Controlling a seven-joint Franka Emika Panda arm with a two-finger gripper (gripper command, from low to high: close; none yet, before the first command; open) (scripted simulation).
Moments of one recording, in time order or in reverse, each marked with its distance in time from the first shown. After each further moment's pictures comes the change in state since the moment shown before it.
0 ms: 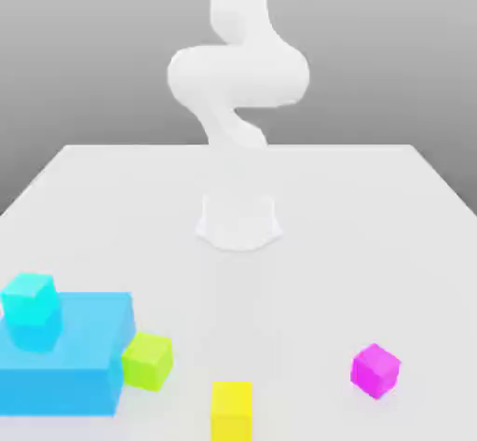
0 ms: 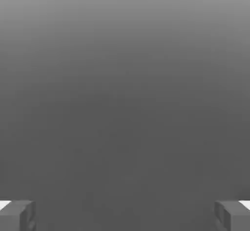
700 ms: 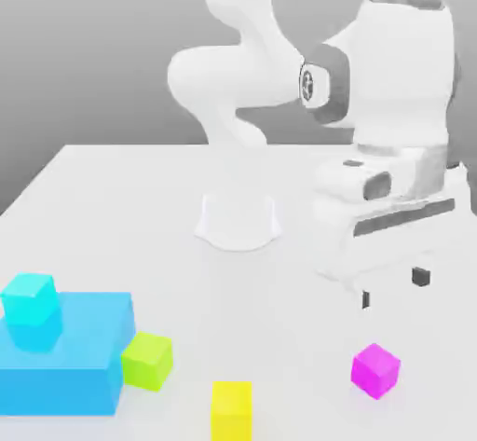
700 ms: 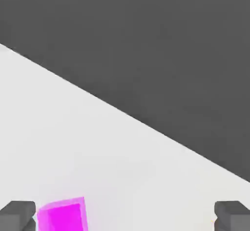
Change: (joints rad) arm 0.203 0.768 0.144 -0.219 -0.056 0.368 -0.149
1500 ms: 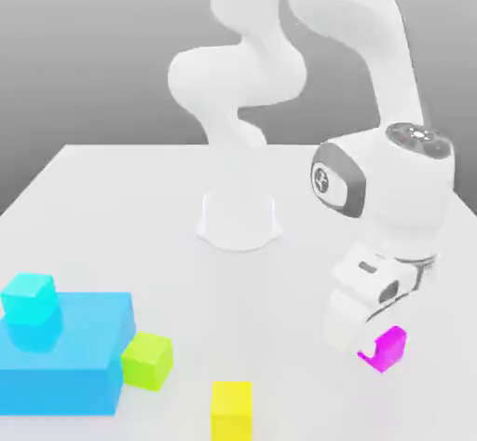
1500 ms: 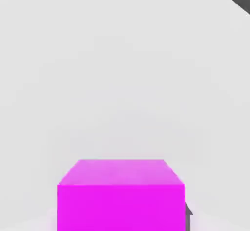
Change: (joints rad) arm -0.012 0.099 -0.081 -0.027 -0.020 0.018 0.034
